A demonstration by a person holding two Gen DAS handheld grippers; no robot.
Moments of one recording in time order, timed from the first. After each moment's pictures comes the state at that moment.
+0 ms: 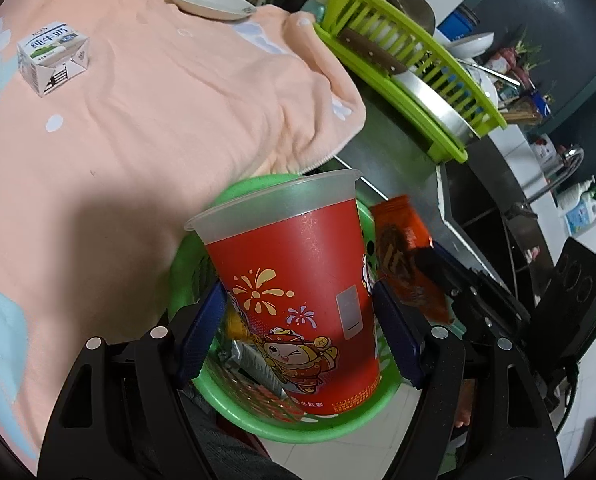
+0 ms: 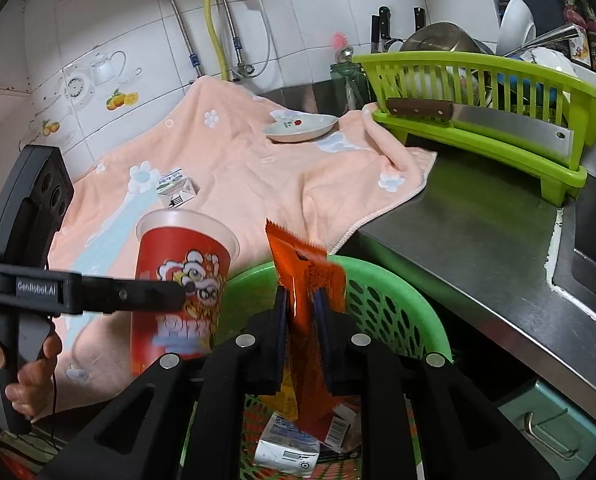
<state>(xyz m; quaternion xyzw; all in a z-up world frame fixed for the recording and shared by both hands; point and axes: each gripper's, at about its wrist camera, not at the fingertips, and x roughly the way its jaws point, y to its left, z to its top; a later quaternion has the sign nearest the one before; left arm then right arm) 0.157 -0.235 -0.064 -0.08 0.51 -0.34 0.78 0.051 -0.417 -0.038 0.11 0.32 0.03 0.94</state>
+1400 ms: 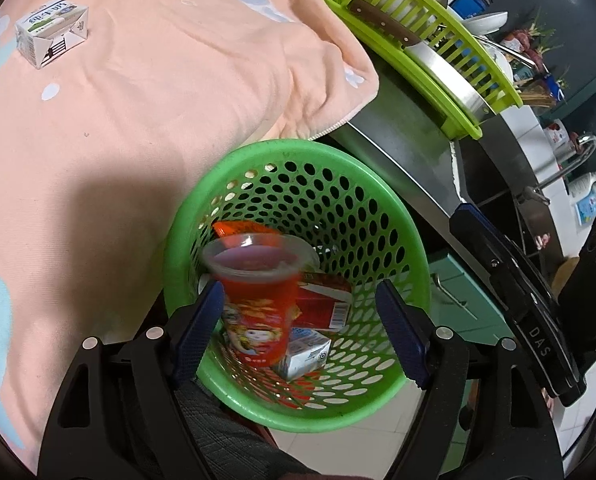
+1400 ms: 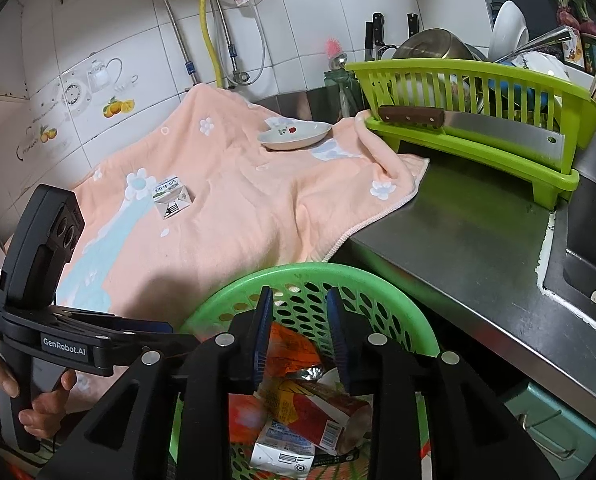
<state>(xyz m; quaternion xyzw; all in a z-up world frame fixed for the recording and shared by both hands) 0.154 -0.243 -0.083 -0.06 0.55 -0.33 0.77 0.048 -0.425 -0.032 0.11 0.31 0.02 0.94</state>
